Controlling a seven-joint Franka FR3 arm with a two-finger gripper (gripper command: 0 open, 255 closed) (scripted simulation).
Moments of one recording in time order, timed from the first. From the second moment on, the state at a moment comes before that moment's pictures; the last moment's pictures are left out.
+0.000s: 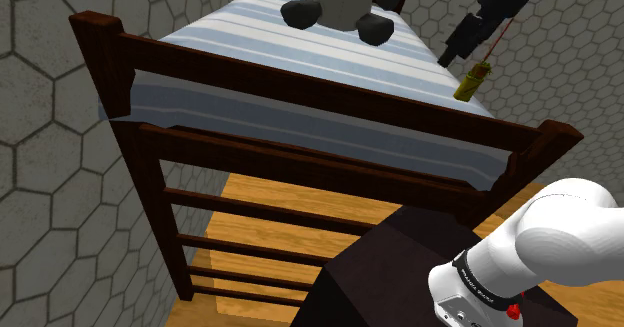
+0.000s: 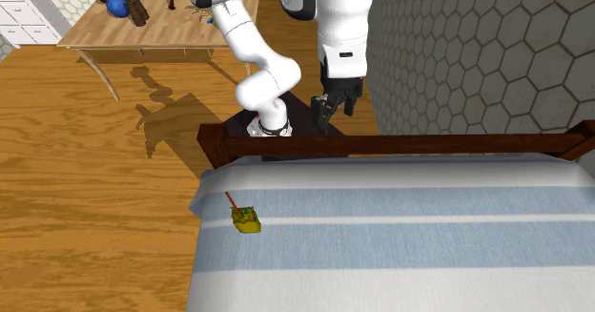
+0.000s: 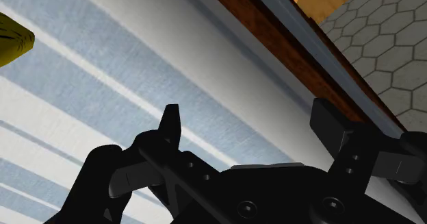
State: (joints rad) arm -0.02 -0.81 -0.06 -2.33 -0.12 1.71 -0.10
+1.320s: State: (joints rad) arm -0.07 -0.57 -0.52 -2.09 -0.24 1.70 -0.60
